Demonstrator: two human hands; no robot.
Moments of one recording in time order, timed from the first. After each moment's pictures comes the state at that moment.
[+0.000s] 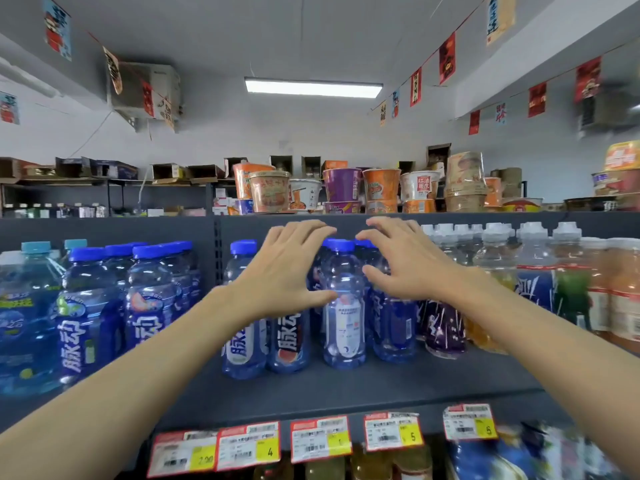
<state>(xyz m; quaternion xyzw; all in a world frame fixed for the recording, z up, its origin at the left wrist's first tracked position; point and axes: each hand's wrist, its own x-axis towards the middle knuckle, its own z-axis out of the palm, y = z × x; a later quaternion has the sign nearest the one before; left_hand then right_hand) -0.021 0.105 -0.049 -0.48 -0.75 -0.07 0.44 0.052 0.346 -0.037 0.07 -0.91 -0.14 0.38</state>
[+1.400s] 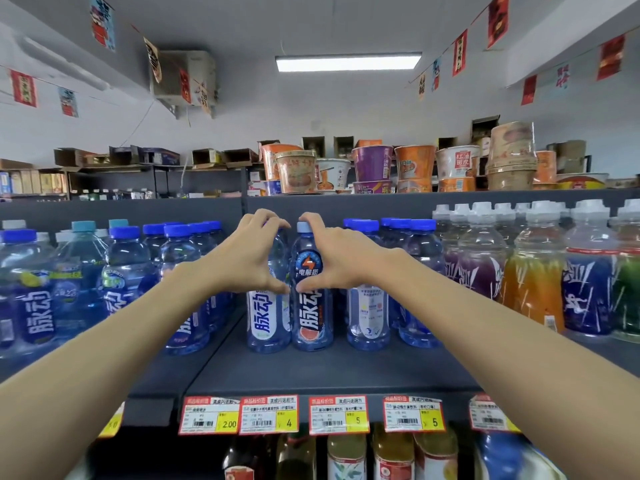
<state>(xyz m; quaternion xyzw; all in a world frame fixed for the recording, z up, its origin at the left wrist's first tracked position) -0.080 0.041 -0.051 -0.39 -0.85 -0.09 0.33 -0.022 0.252 -0.046 0.17 -0.95 -0.01 0.26</state>
